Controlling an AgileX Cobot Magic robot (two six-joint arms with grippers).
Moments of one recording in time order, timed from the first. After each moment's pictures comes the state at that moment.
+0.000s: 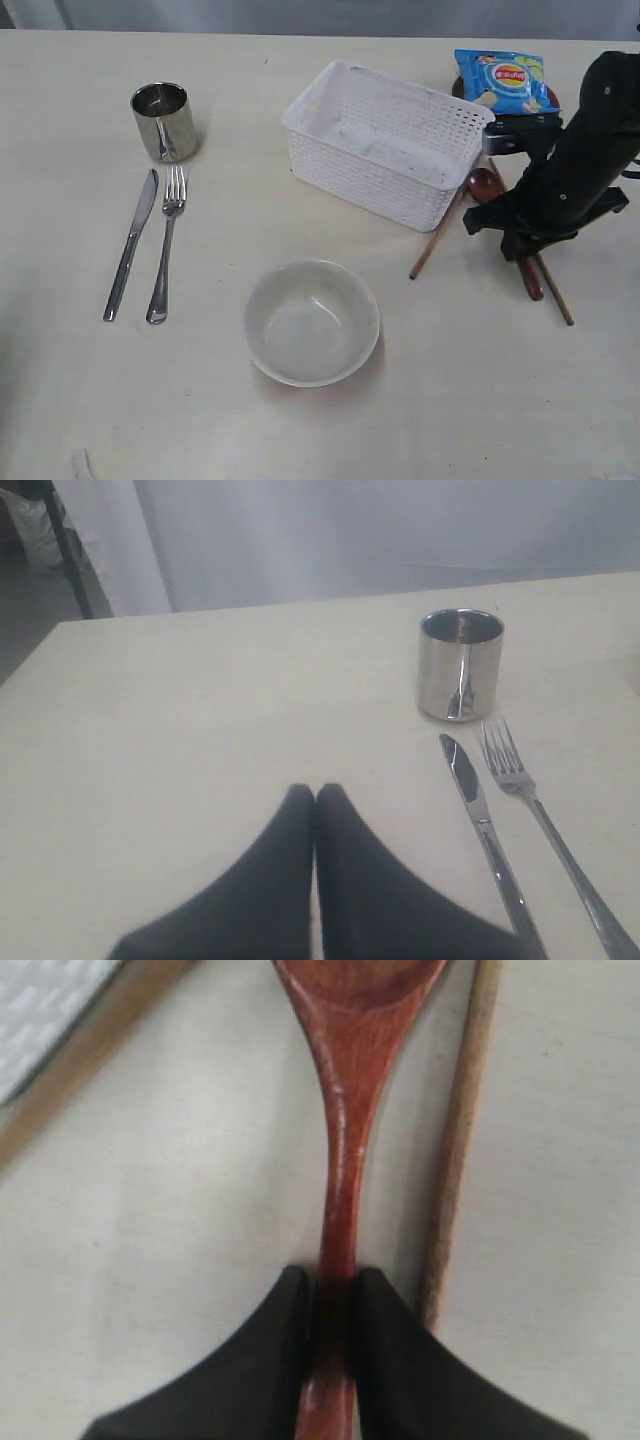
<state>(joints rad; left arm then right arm) -0.09 0.00 0.00 0.15 0.35 -0.08 0.17 1.88 -0.93 0.08 0.63 -0.15</state>
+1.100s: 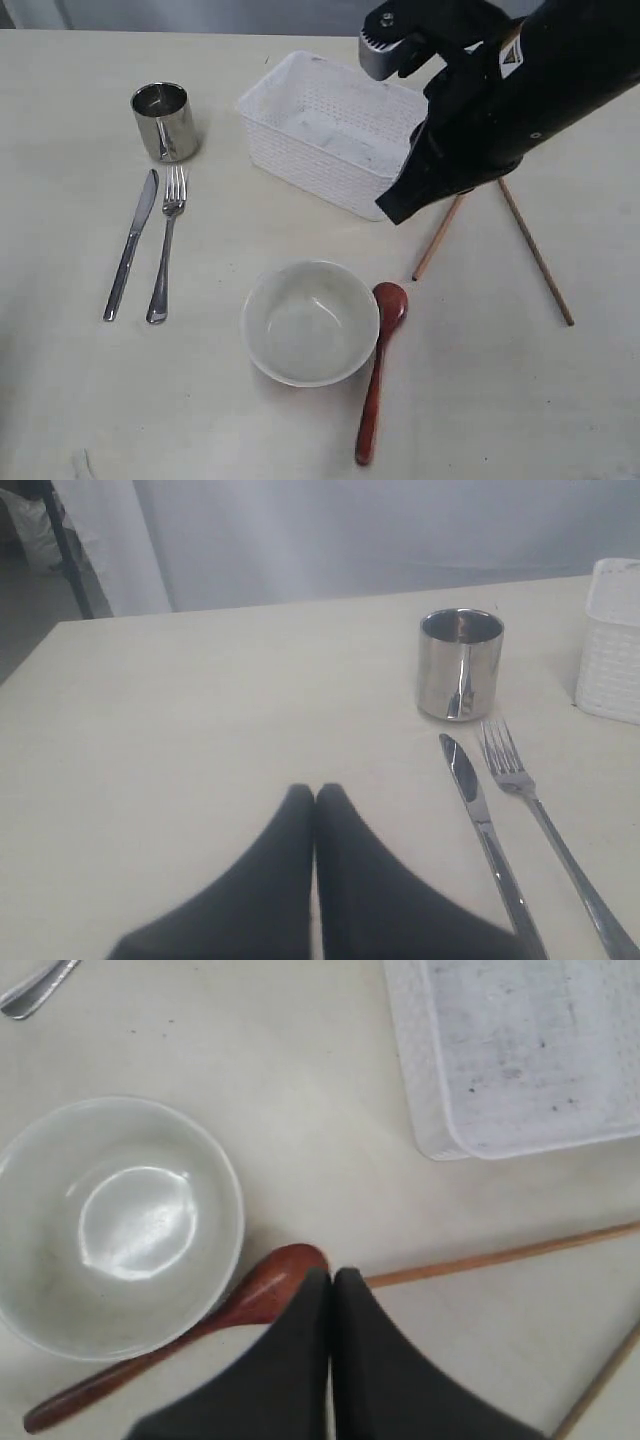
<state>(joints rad) -0.09 0.00 0.00 0.15 0.35 -0.08 0.64 1.38 -1.02 0.05 0.84 -0.23</state>
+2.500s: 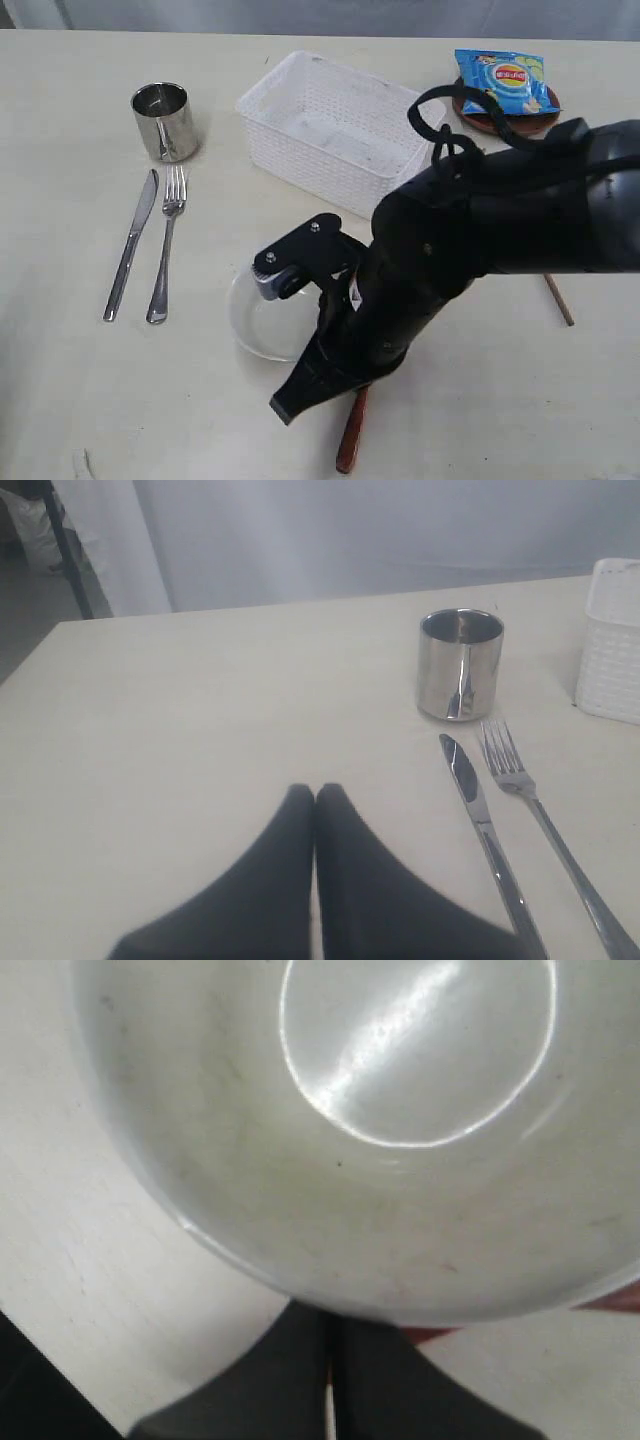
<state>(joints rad) -0.09 0.00 0.00 0.15 0.35 -0.08 0.97 1.68 -0.82 0.21 0.61 -0.01</state>
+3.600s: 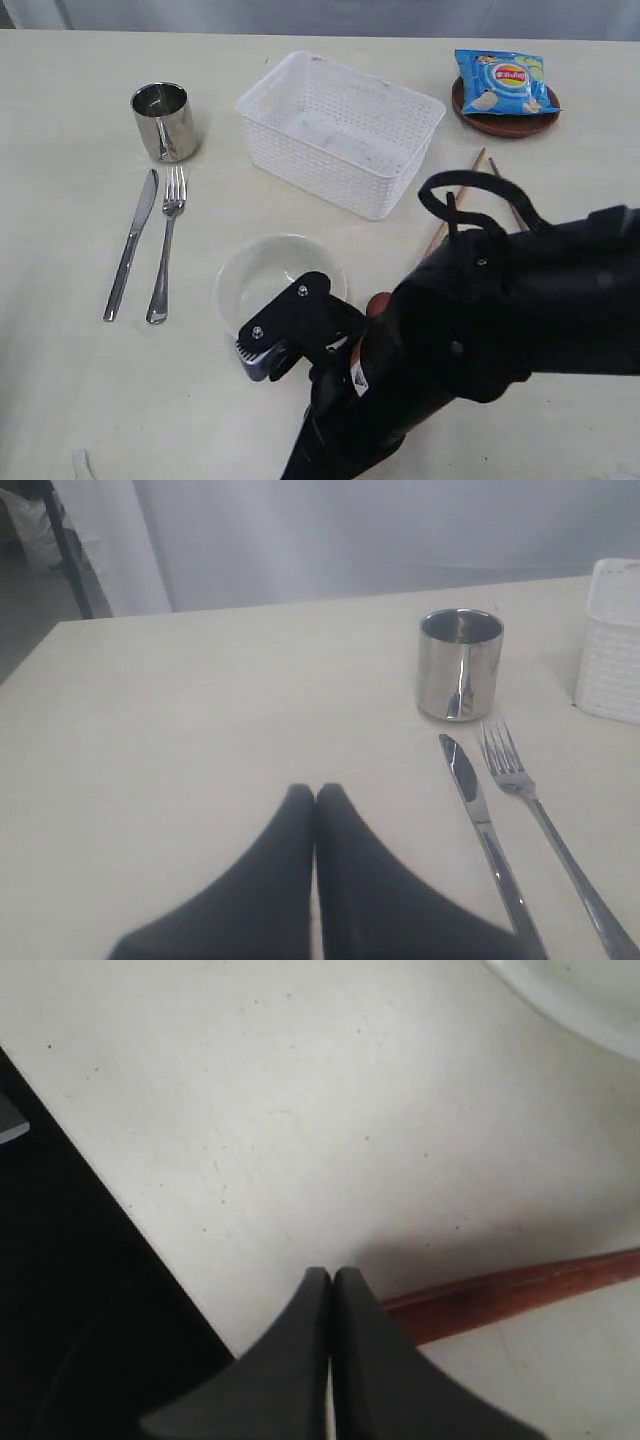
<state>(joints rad) -0.09 0.00 0.00 0.15 0.35 -0.08 1.12 1.61 -0.70 0.32 0.52 -0.04</state>
